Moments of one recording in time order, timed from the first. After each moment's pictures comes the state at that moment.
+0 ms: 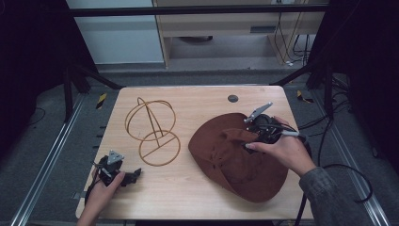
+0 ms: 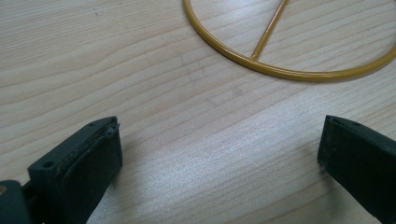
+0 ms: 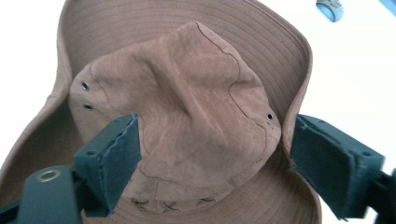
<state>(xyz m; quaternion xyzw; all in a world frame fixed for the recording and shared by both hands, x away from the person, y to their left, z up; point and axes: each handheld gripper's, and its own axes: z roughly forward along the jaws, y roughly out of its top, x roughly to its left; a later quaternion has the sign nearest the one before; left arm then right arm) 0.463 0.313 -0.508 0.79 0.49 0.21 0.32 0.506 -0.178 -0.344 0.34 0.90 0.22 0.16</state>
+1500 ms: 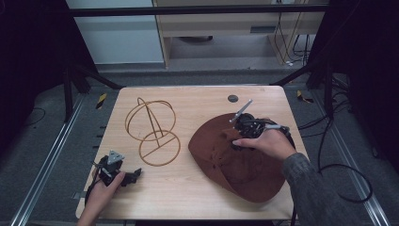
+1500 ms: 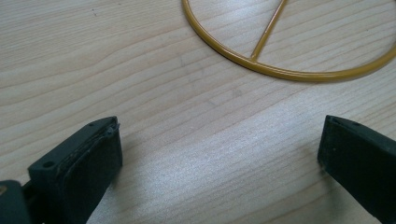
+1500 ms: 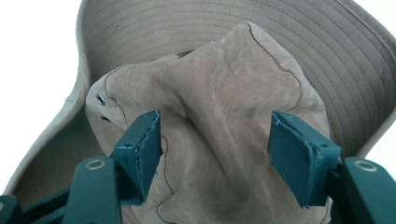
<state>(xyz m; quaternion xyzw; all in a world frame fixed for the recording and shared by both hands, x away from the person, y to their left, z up) 0.463 0.313 -0.508 0.79 0.48 0.21 0.32 0.541 -0.149 -0.373 0.30 0.93 0.20 0.08</state>
